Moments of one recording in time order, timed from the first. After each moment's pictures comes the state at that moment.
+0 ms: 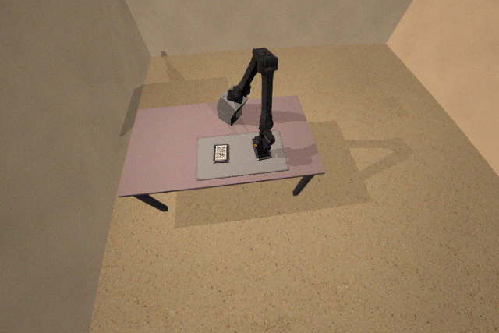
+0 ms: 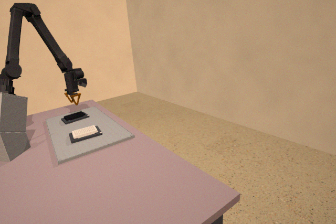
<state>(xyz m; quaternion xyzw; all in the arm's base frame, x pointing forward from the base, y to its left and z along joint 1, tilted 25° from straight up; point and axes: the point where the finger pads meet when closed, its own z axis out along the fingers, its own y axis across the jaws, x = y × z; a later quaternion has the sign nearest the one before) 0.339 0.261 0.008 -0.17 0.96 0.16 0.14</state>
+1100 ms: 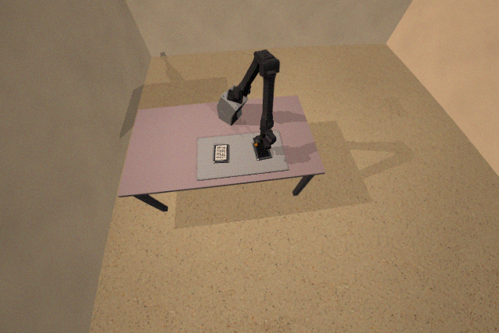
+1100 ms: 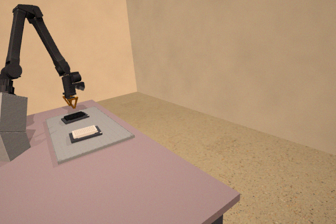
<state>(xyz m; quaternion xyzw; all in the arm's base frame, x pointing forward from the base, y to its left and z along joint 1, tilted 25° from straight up) 0.325 0.275 -0.013 -0.15 0.97 0.16 0.13</state>
